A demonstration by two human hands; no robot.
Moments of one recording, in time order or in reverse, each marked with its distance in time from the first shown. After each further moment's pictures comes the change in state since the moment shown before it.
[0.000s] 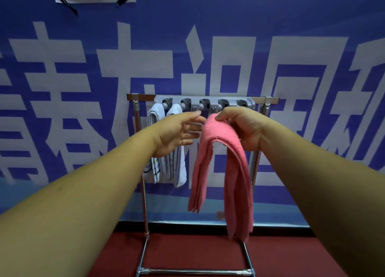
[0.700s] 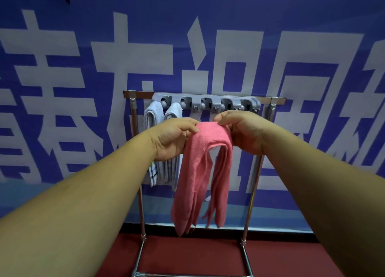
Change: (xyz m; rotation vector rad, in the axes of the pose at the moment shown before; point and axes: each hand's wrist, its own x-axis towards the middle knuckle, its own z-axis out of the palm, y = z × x) left_hand 0.036 -0.020 -0.011 -0.208 -0.117 -0.043; right_hand 0.045 0.012 -0.023 -0.174 0.072 -0.216
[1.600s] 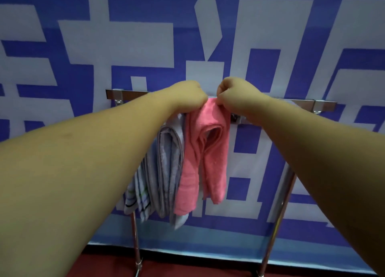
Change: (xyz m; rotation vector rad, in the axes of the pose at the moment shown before) left_hand 0.170 0.072 -0.064 1.046 0.476 0.050; right_hand 0.202 -0.034 -0.016 -0.811 0.315 -0.231
